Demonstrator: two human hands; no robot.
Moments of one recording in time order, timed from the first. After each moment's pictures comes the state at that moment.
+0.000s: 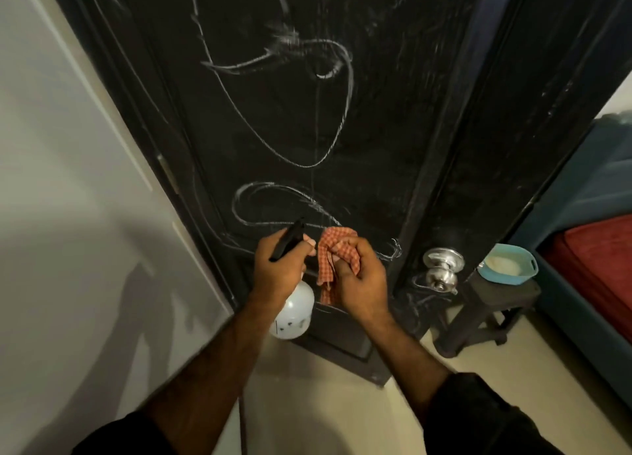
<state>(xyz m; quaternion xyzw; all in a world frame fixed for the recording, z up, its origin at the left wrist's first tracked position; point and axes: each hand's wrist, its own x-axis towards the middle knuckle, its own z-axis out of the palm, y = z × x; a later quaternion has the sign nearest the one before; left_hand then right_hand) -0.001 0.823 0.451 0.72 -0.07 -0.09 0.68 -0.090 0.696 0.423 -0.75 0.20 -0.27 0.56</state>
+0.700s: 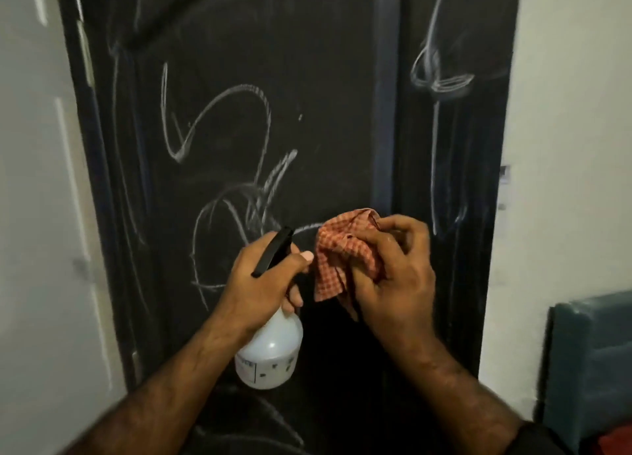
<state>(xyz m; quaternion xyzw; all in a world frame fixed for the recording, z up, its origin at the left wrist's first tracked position) 0.003 0.754 0.758 0.67 -0.36 0.05 0.65 -0.078 0.568 0.727 -0.75 -0.01 -0.63 0.22</state>
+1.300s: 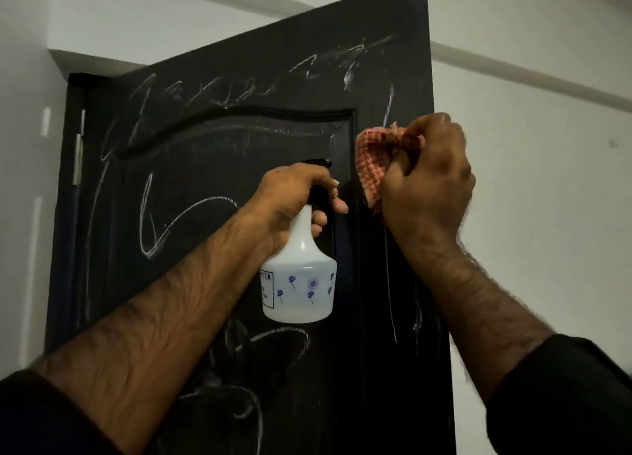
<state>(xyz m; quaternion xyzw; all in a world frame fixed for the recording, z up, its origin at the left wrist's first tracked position) -0.045 0.681 0.987 0.60 -0.39 -0.01 0.69 -0.117 0.526 0.972 -0.57 0.05 -0.82 0.10</state>
